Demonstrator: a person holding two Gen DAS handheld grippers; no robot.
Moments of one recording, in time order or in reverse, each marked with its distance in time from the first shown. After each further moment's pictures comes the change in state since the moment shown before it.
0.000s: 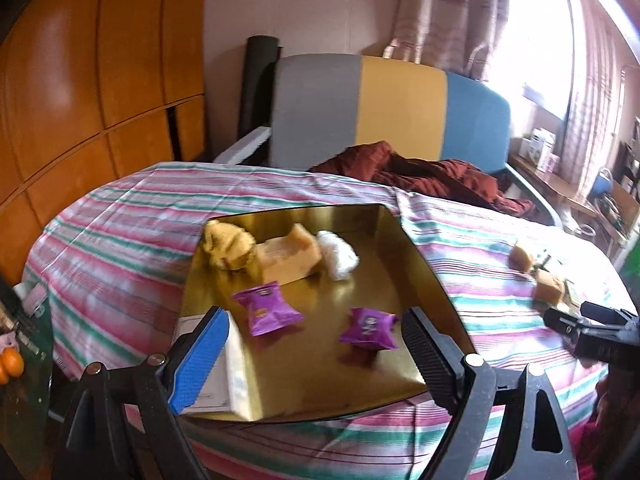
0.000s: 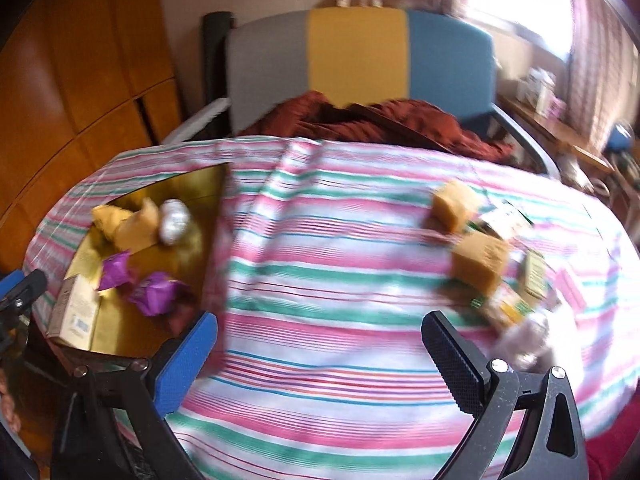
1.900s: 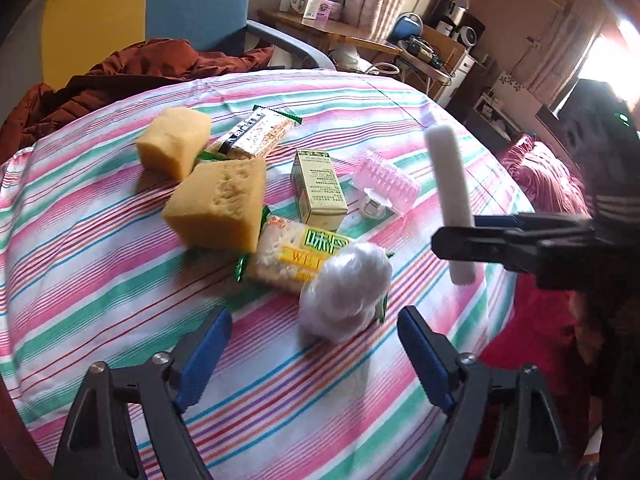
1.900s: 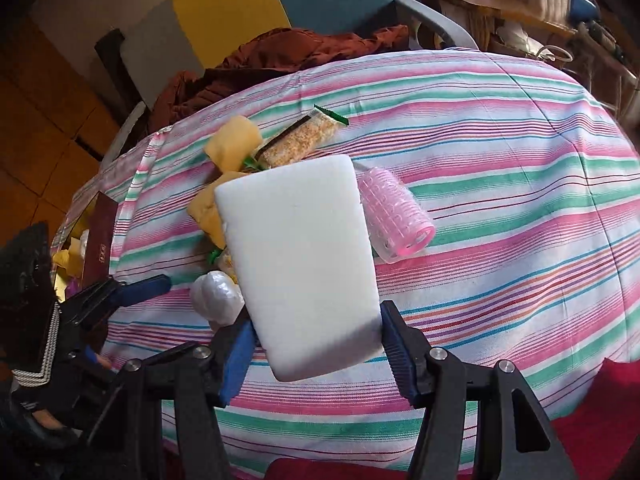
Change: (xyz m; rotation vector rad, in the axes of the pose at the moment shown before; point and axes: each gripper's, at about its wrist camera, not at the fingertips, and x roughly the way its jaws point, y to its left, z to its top) left arm 0.116 -0.361 -0.034 0.443 0.434 -0.669; right arm -0.023 -0.265 -0.018 0.260 0.231 0.104
